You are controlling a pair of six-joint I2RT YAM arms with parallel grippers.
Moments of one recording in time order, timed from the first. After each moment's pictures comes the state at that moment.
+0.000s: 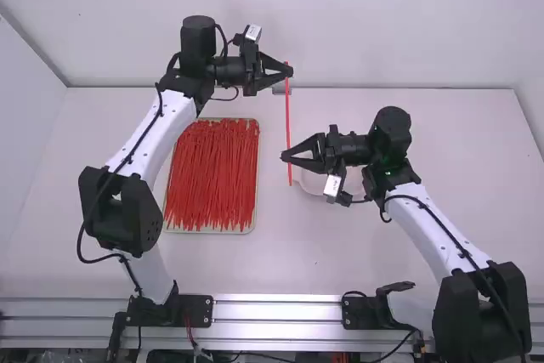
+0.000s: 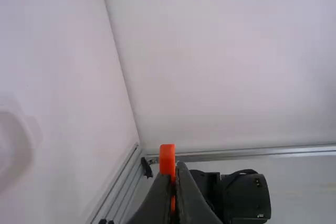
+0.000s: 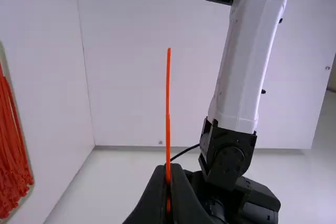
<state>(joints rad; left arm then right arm) -0.19 1.85 1.72 -0.15 1.18 -1.05 0.26 1.33 0.83 0.54 -1.45 -1.57</state>
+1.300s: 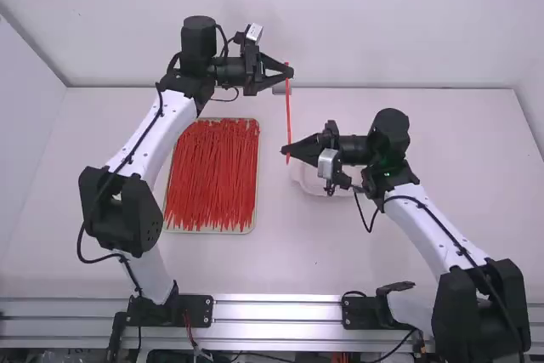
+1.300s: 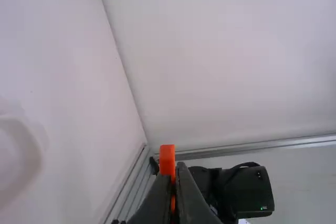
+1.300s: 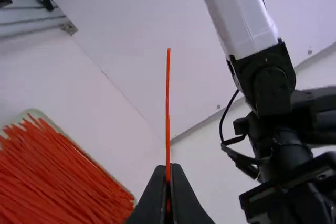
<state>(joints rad) -0.20 1.85 1.72 -0.16 1.19 -0.97 0.25 1.34 0.81 0.55 -1.34 -0.91</state>
